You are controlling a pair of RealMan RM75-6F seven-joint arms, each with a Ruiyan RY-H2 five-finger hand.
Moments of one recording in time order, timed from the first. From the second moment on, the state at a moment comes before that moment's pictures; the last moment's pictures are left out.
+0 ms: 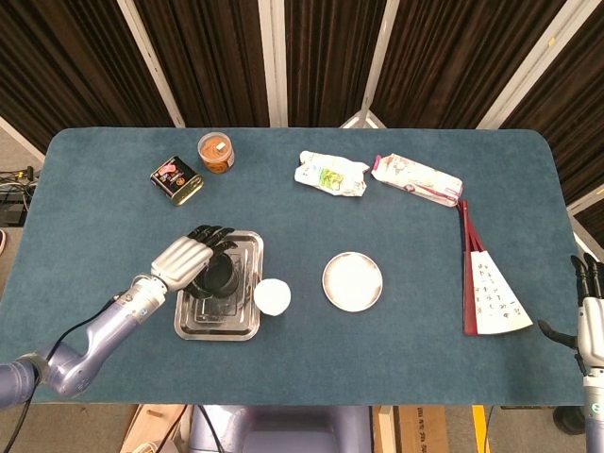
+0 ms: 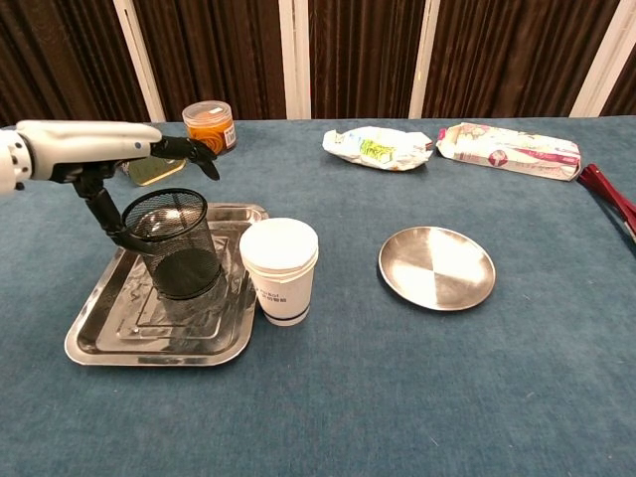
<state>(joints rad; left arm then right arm) -0.79 -1.28 -0.09 -1.58 1.30 0.81 0.08 0.08 -1.15 0.17 -1.57 -1.27 1.45 -0.07</state>
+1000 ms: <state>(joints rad) -0.15 -1.09 0.06 -1.64 1.59 1.74 0.16 0.52 -1.02 0.19 -1.92 -1.37 0.85 -0.11</state>
